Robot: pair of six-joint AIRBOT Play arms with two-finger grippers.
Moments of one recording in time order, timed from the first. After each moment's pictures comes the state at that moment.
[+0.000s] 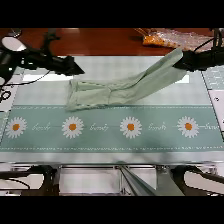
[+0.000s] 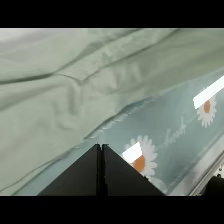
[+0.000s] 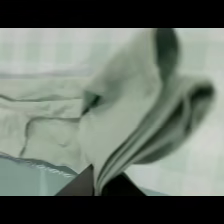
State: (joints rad) left arm -0.11 -1.52 1.47 0.73 -1.23 -1.25; right arm -0.17 -1.34 1.48 -0.97 1.27 1.31
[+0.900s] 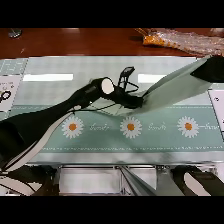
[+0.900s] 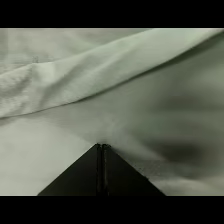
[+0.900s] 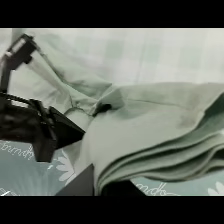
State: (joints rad) left arm -0.76 -1.73 1.44 0.82 -0.79 -1.51; right arm -0.07 -0.96 1.48 -1.16 1.54 1.50
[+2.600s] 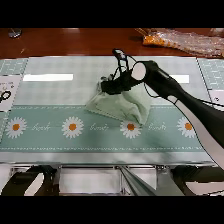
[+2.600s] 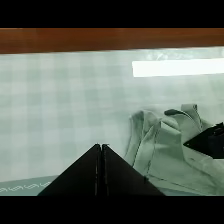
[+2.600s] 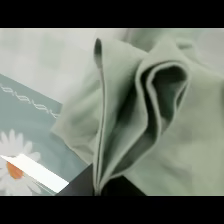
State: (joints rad) left arm 0.01 -0.71 1.44 1.34 -1.29 -1.52; right arm 0.59 -1.62 1.48 -1.12 0.89 1.74
